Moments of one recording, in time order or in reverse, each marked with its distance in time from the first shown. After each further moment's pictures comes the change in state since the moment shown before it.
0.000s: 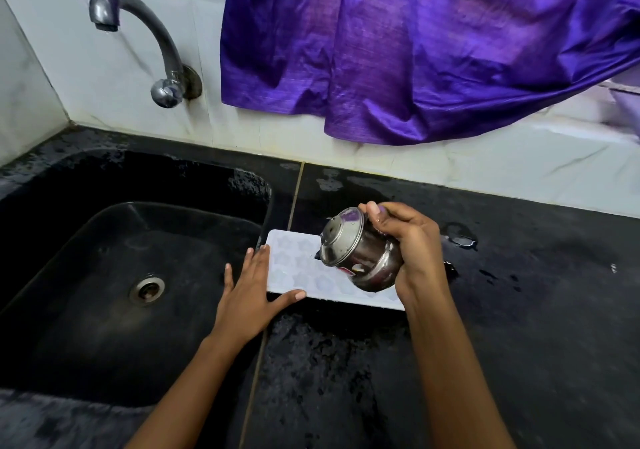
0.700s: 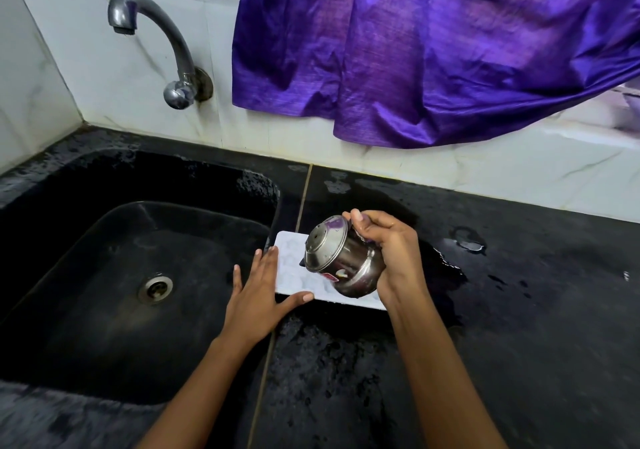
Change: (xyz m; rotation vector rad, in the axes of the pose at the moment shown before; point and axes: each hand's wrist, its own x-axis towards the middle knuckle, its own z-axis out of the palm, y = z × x) left_hand 0.000 -0.002 0.001 -0.032 0.013 0.000; right_hand 0.003 0.020 0.021 0.039 -0.034 0.098
